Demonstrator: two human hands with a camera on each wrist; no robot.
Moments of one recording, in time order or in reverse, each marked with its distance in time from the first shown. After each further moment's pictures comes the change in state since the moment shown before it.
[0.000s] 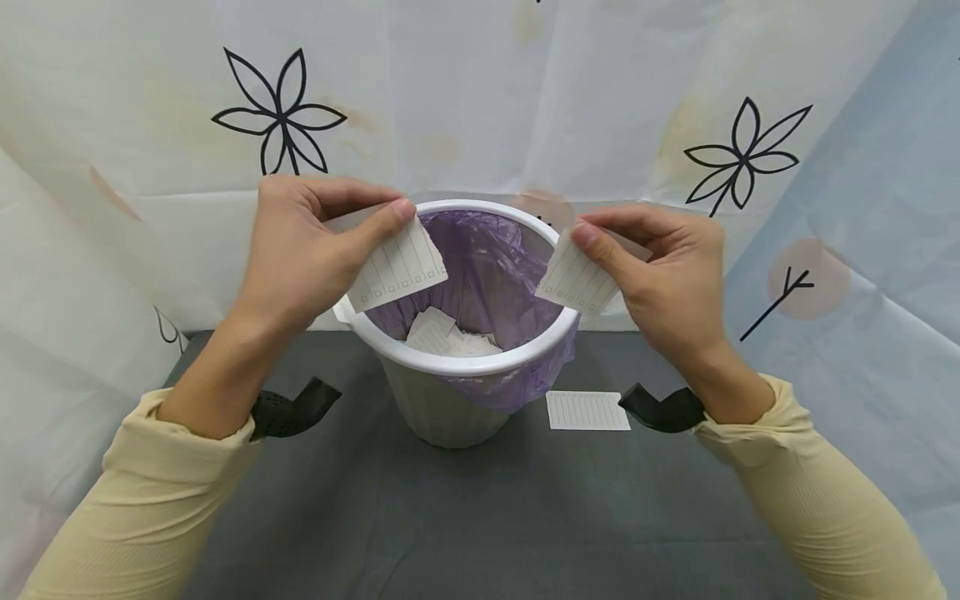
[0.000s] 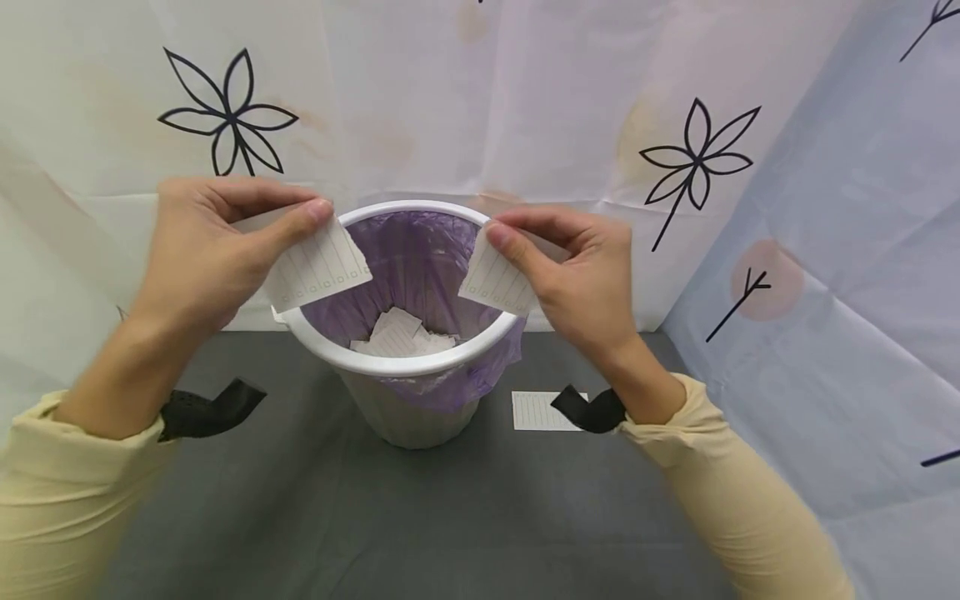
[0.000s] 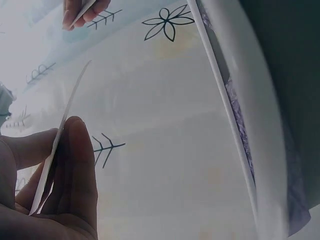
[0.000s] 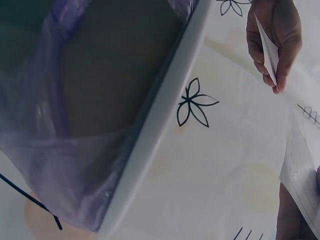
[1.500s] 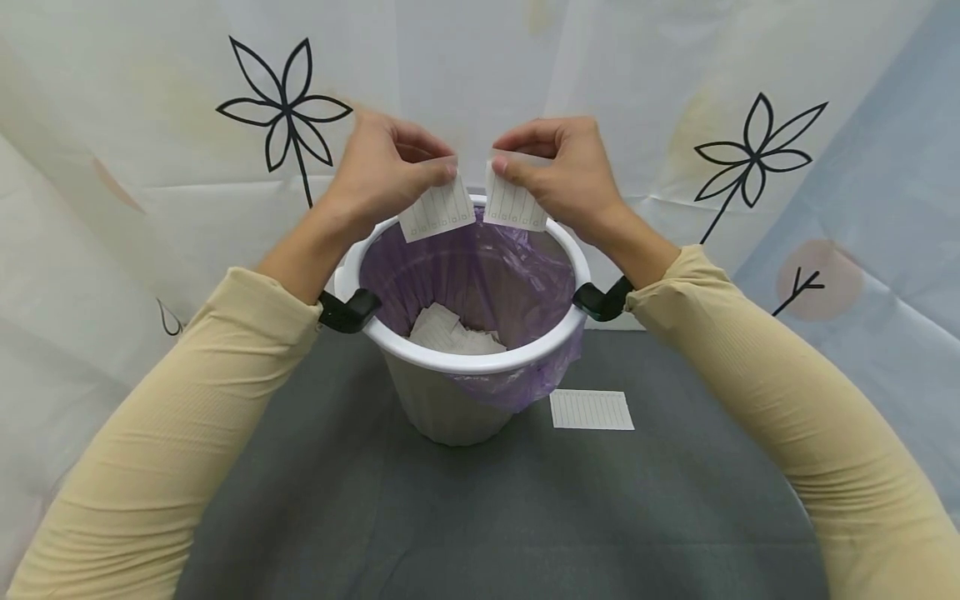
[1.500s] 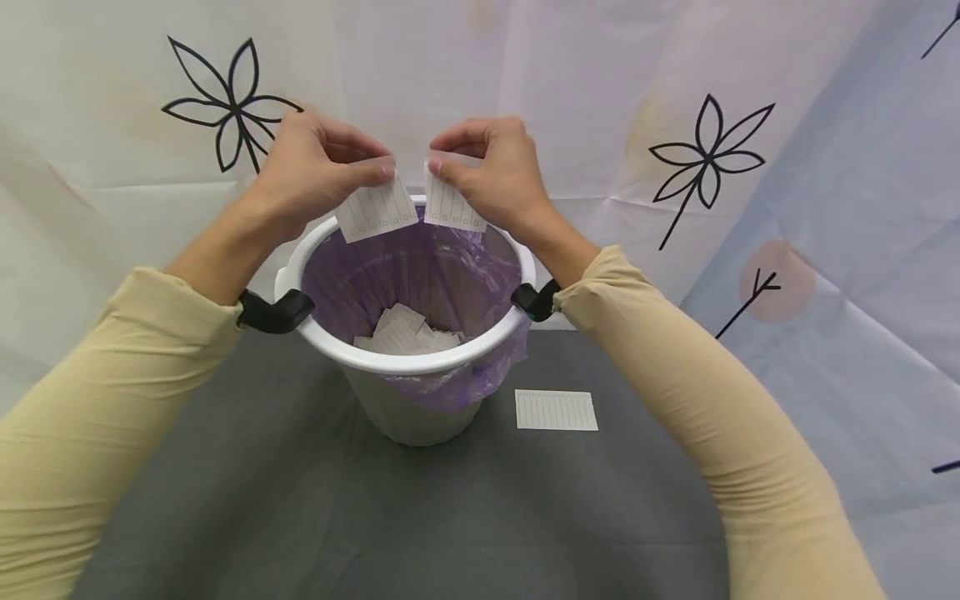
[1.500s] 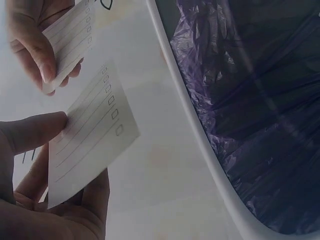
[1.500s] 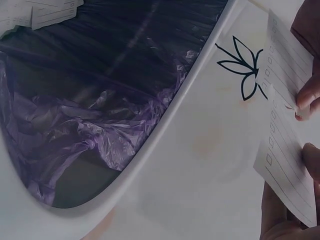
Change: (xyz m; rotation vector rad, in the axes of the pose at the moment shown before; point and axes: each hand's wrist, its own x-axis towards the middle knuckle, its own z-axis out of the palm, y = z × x) left_hand 0.086 -0.029 0.029 0.016 -0.196 -0.280; right_hand 0.099 0.041 0.058 -0.055 -0.231 0.323
